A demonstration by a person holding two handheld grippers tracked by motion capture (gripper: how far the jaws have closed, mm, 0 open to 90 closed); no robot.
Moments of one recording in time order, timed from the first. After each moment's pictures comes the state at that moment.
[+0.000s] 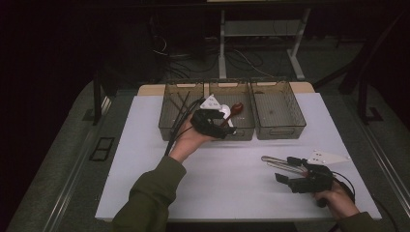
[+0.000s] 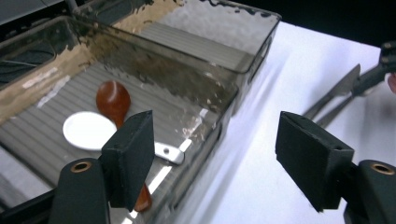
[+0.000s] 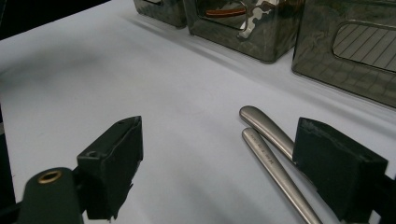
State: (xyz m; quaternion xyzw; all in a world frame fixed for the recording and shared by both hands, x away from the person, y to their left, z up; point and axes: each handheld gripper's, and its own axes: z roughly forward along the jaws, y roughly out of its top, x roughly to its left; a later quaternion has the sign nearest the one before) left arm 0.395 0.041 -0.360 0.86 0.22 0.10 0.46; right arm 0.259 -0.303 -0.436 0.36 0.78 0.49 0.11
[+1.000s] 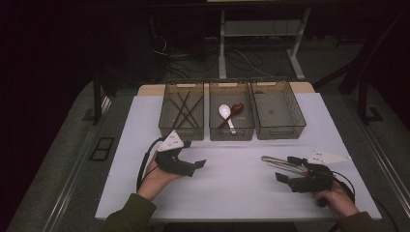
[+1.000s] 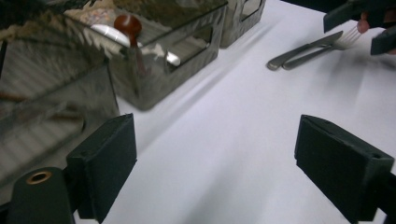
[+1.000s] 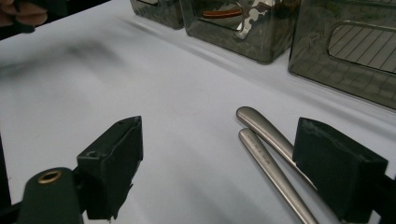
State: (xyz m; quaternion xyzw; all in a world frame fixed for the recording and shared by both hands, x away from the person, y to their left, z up) left arm 0.305 0.137 -0.411 0.82 0.28 0.11 0.49; right arm 0.260 -0.303 -0.436 0.37 0.78 0.49 0.11
